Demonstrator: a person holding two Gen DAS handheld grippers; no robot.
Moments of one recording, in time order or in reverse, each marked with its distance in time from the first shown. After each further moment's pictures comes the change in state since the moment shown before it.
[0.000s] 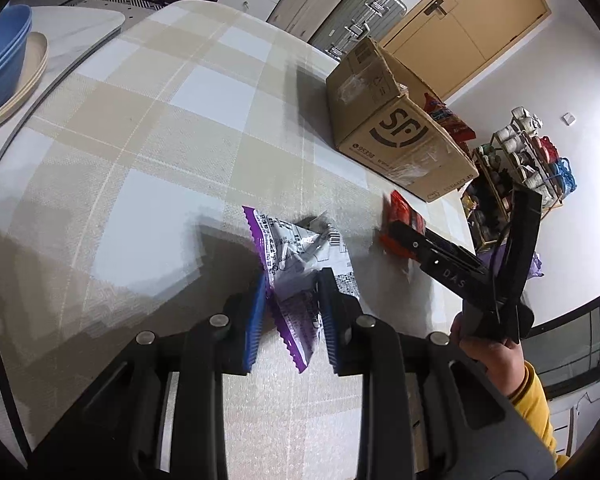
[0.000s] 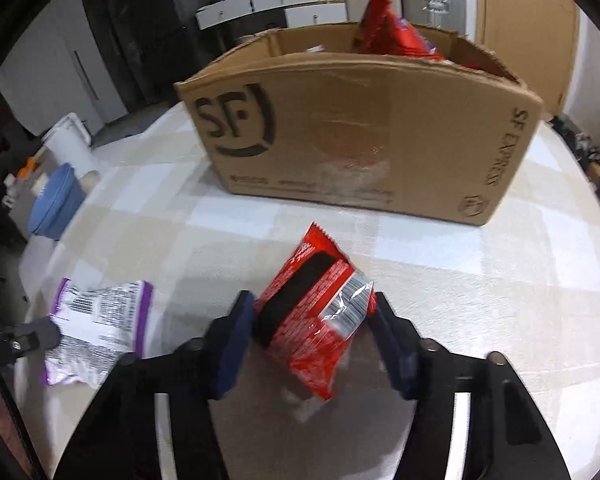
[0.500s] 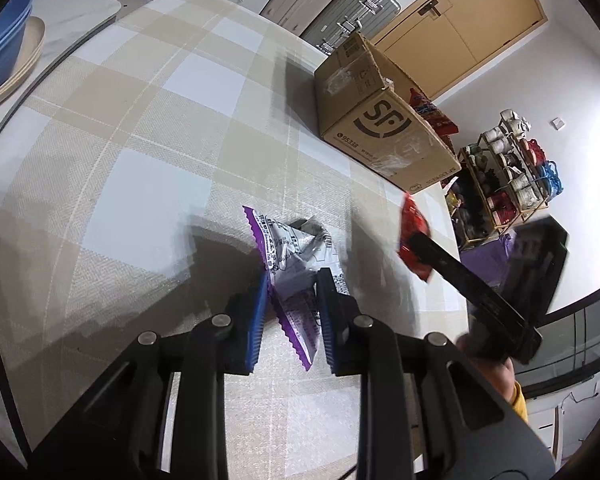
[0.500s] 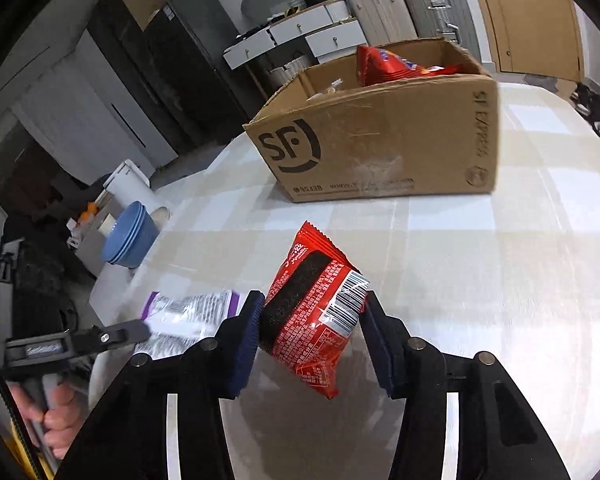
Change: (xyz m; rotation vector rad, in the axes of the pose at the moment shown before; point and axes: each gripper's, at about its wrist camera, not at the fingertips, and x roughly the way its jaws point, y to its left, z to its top) left arm -0.012 0.004 -0.012 -0.021 0.021 -0.048; right arm -0.068 -0.012 -0.040 0.123 -0.103 0.237
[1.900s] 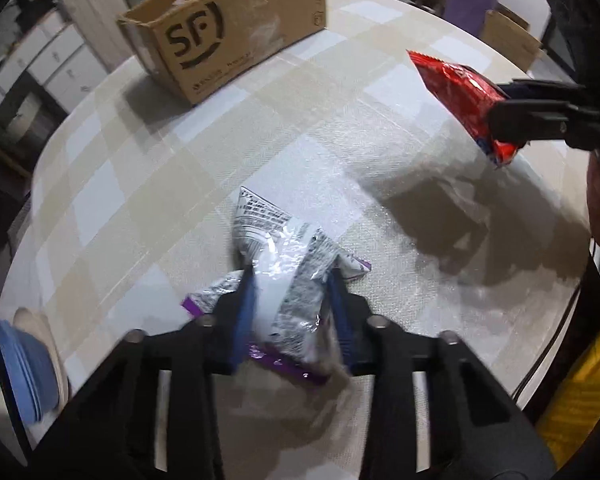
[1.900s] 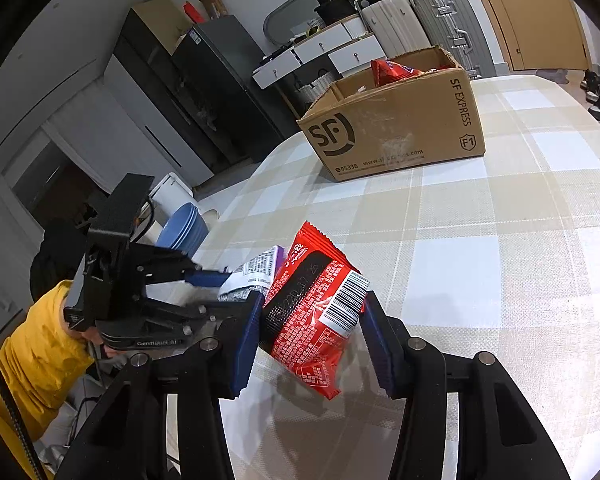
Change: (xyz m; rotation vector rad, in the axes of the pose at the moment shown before) left arm 0.035 -0.089 -0.031 0.983 0.295 0.309; right arm -0.059 0.008 -0.062 0.029 -0.072 0.141
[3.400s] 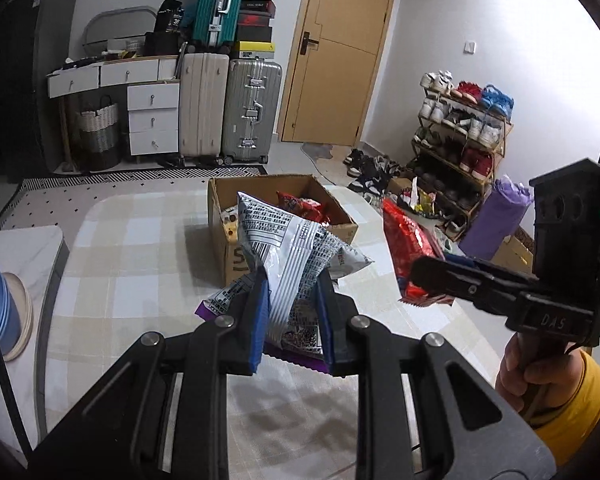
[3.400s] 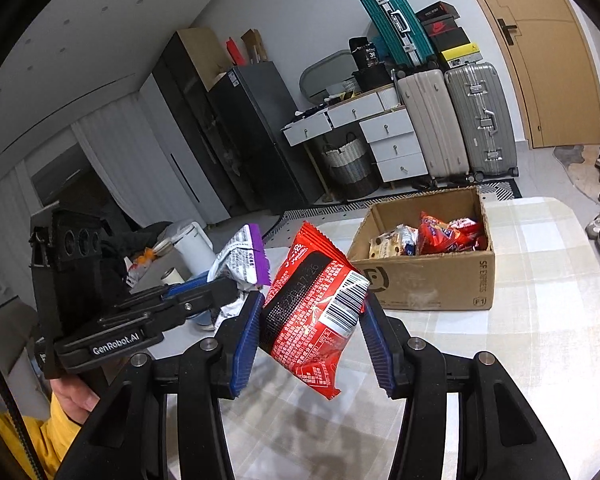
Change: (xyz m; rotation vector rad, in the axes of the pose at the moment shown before) left arm -0.181 0.011 0.042 -0.475 -0.604 -0.022; right arm -0.055 0.051 0.104 -0.150 -0.196 0.024
